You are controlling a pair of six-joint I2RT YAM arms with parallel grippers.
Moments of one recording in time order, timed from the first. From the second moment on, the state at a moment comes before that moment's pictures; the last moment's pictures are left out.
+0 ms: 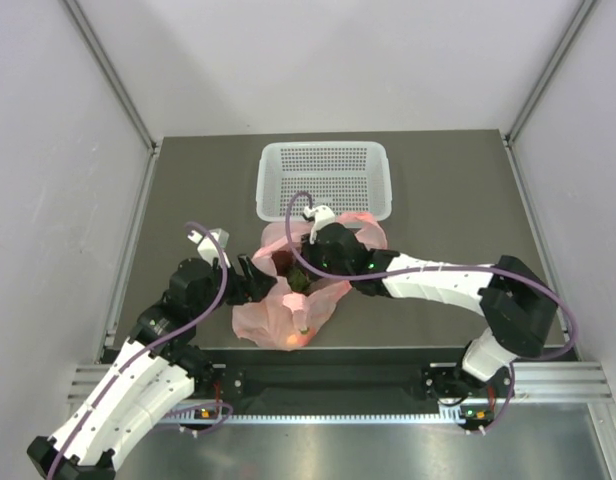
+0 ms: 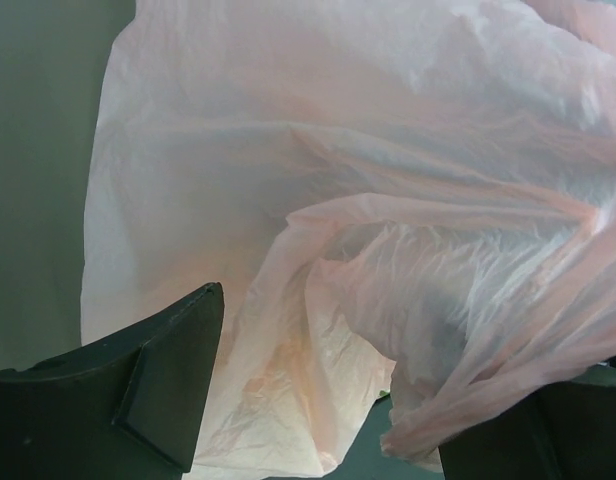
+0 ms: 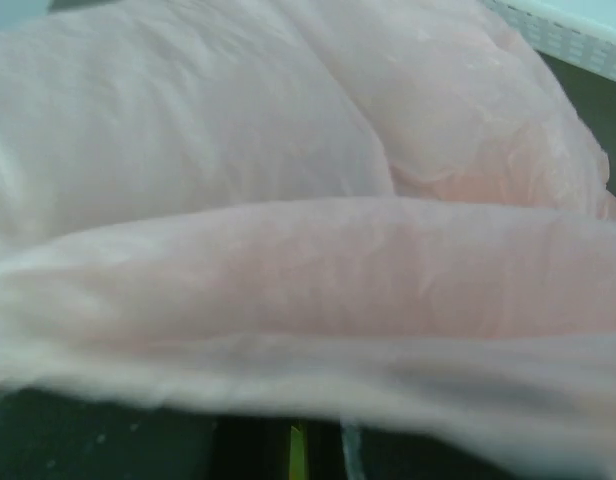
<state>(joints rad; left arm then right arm) -0.52 0.52 0.55 -0.48 0.09 -0.63 1.00 1.60 1.00 0.07 0.10 0.52</state>
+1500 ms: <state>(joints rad) -0.52 0.64 0.69 -0.45 0.05 -0.54 0.85 1.01 1.40 -0.40 0.14 0.14</state>
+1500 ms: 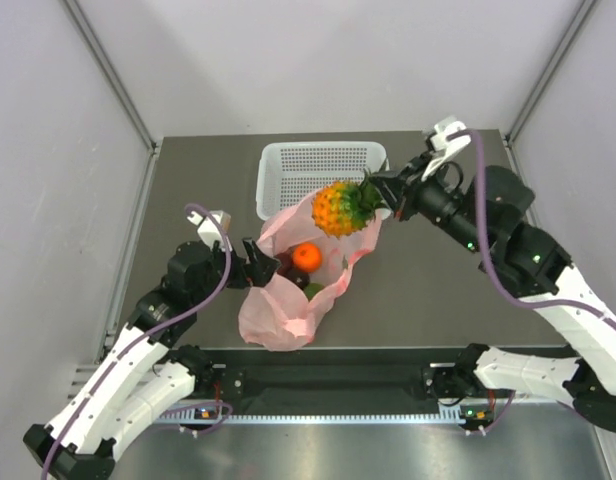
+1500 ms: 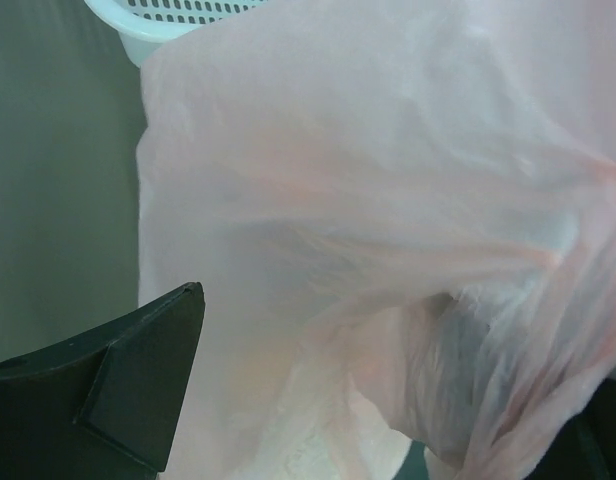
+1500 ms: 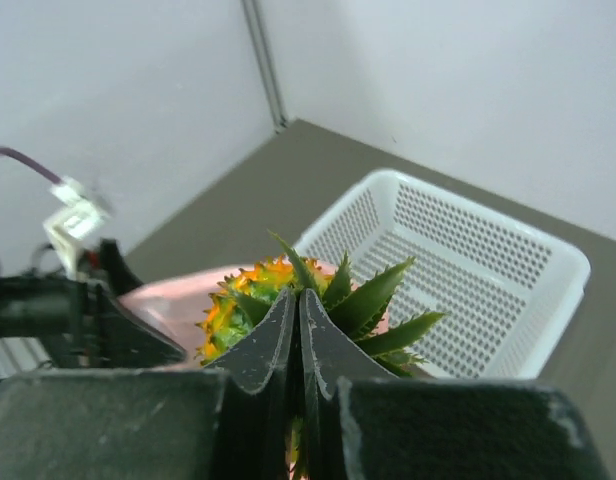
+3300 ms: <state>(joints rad) -0.52 0.61 0.80 -0.44 -0.03 -0.49 0.26 2.04 1.82 -0.26 -0.45 0.34</state>
